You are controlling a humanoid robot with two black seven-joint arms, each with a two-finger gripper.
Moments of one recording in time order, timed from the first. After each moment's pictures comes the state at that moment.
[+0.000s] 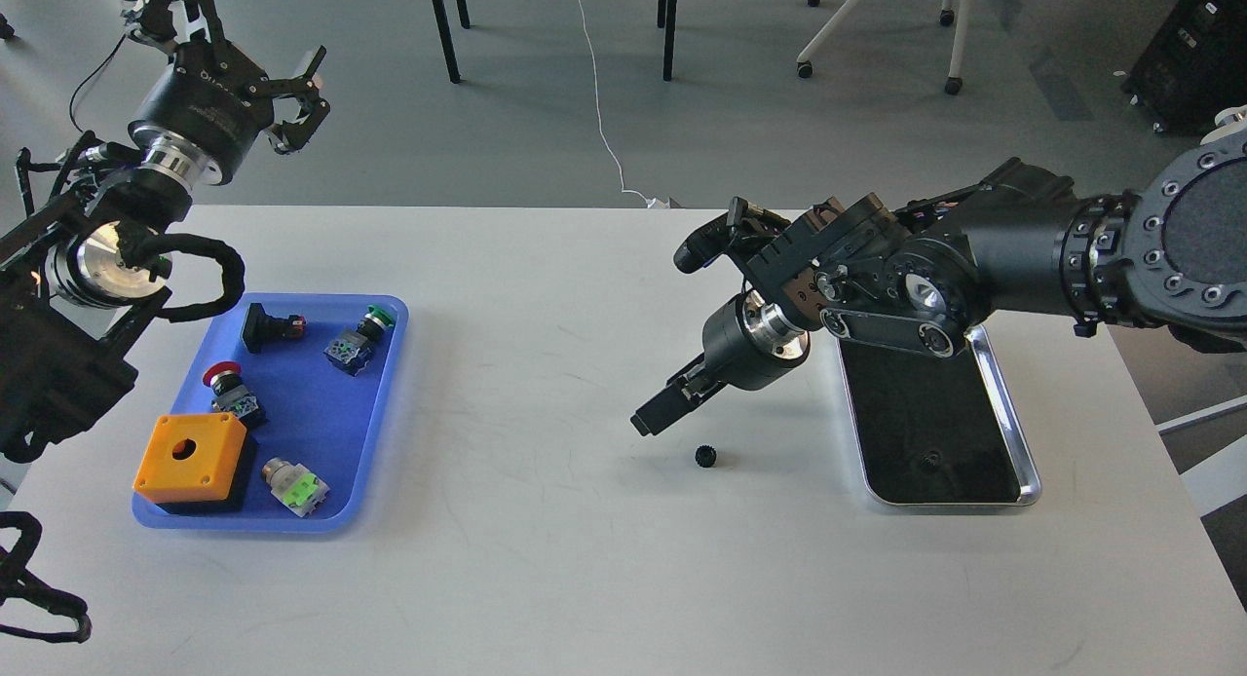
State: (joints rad) left arm -0.84 0.49 -0.78 -0.74 -0.07 -0.41 -0.27; right arm 1.61 0.00 -0.91 0.92 -0.84 0.40 0.49
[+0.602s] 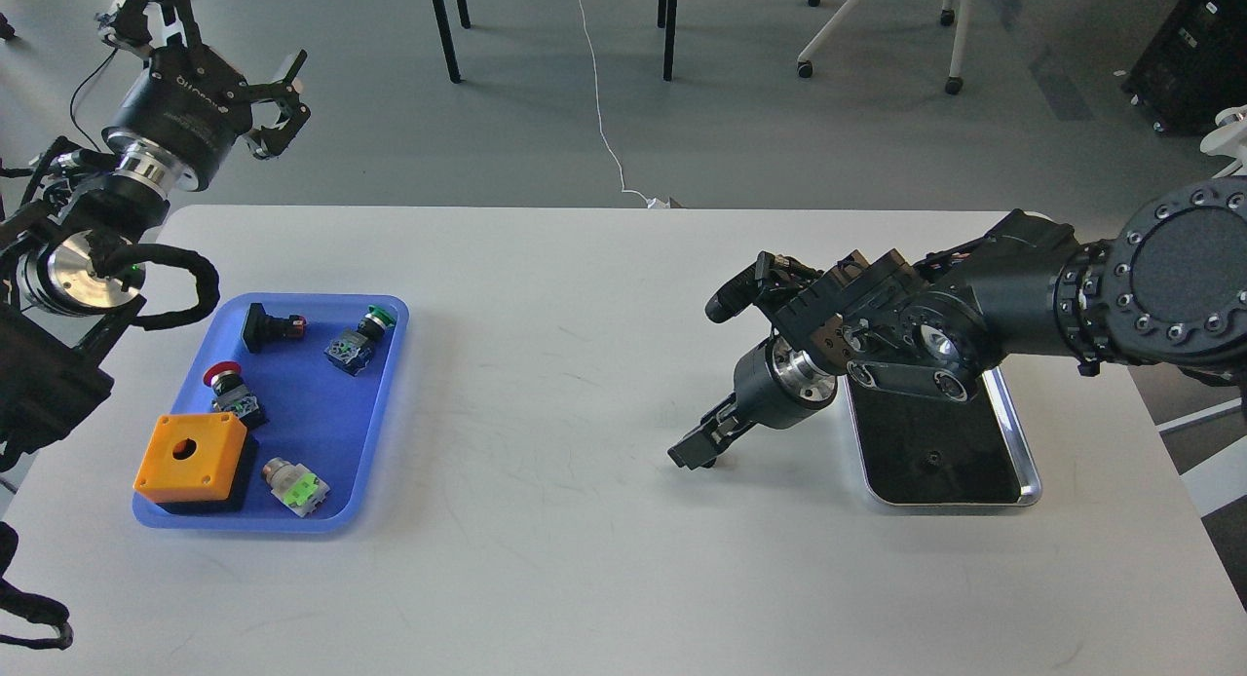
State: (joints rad) left arm -0.83 0.51 -0.78 -0.73 -0.07 -0.44 -0.27; right arm 1.53 0.00 -0.98 0.93 -0.84 0.29 0.49
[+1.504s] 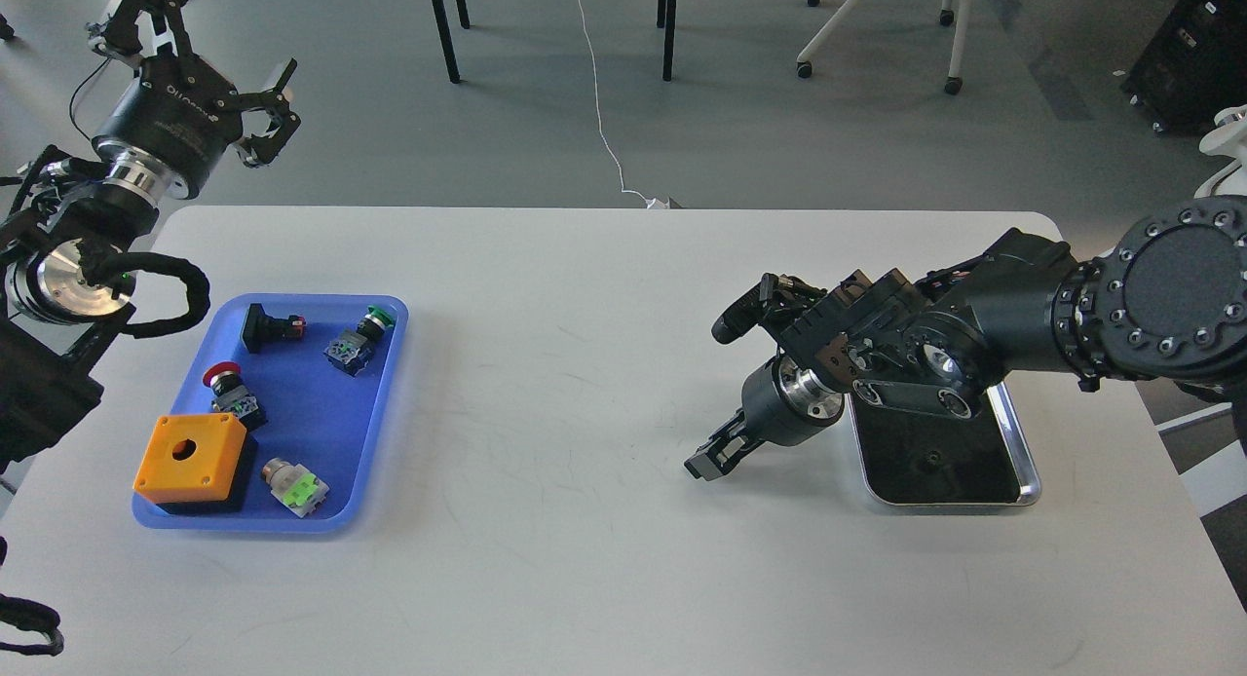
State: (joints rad) left arm -0.81 0.53 -0.78 -0.73 -0.07 -0.44 -0.28; right arm 1.49 0.00 -0.98 0.92 -0.88 0.29 0.49
